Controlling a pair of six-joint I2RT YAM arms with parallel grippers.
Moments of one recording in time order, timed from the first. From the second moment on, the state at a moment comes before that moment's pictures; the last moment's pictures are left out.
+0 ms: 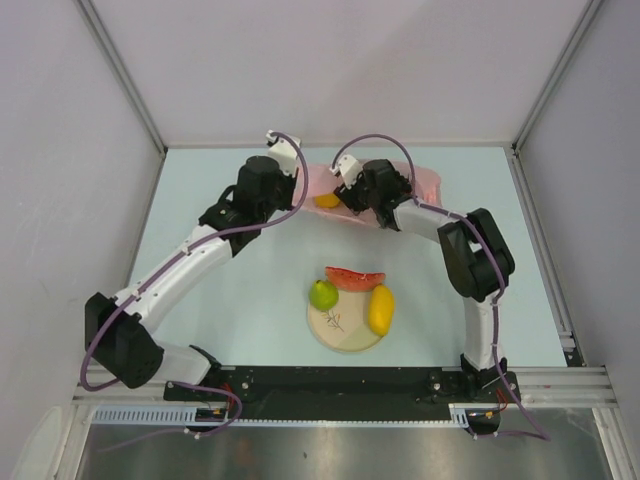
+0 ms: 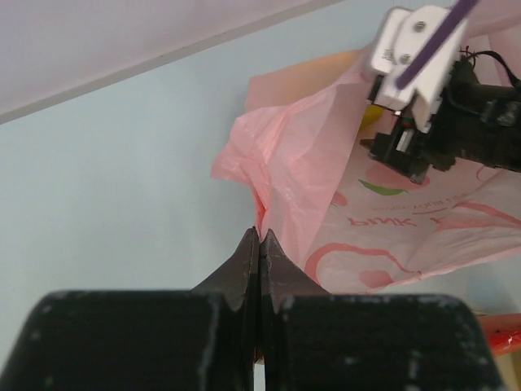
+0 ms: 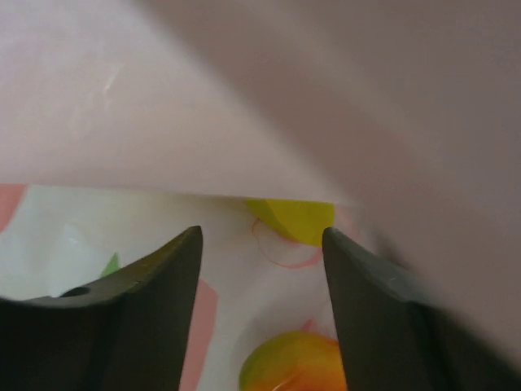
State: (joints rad) left arm -0.57 1.37 1.24 -0.26 -0.26 -0.01; right arm 0.49 2.01 1.35 0.20 -0.07 -0.42
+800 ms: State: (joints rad) left arm -0.57 1.42 1.24 -0.26 -0.25 0.00; right arm 0.46 2.34 1.85 -0.19 -0.16 -0.77
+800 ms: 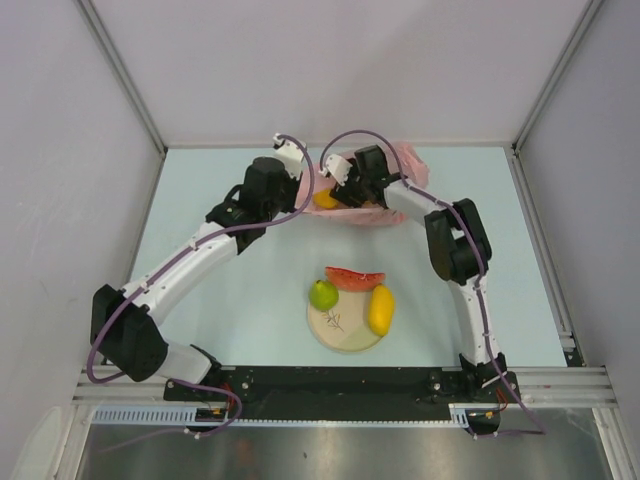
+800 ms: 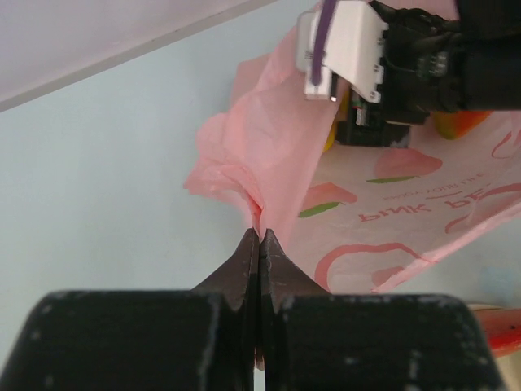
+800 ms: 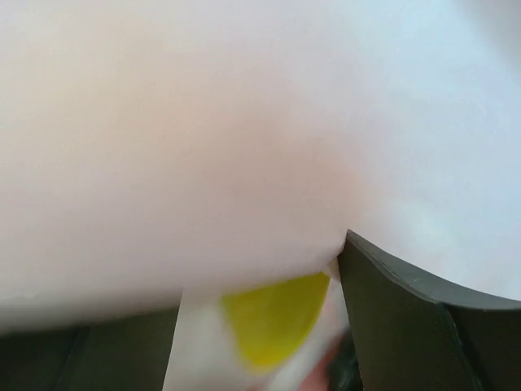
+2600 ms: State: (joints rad) left arm -0.57 1.34 1.09 -0.26 -0.26 0.02; right arm 0.54 2.04 1.53 -0.09 -0.28 -0.37
